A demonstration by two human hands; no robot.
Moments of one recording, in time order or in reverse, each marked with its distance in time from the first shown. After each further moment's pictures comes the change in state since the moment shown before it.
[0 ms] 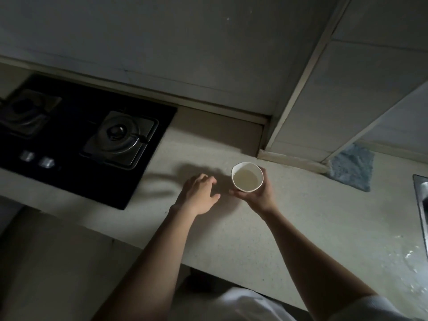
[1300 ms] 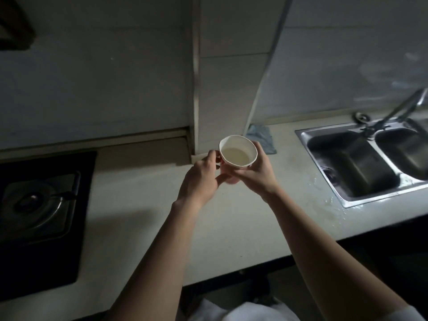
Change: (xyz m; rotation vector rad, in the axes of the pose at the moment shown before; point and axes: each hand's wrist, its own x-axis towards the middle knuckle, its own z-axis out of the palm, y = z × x) left_hand -0.018 0.128 -0.037 -0.321 0.191 0.644; right_hand -0.090 -0.108 -0.103 0.167 0.453 -0.114
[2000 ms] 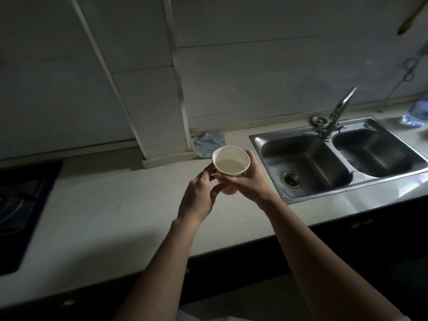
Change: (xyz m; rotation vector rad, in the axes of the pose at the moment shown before) left_hand -0.045 0.183 0.163 -0.014 0.114 0.058; right_hand -0.063 0.019 -0.234 -0.047 -0.065 -0.049
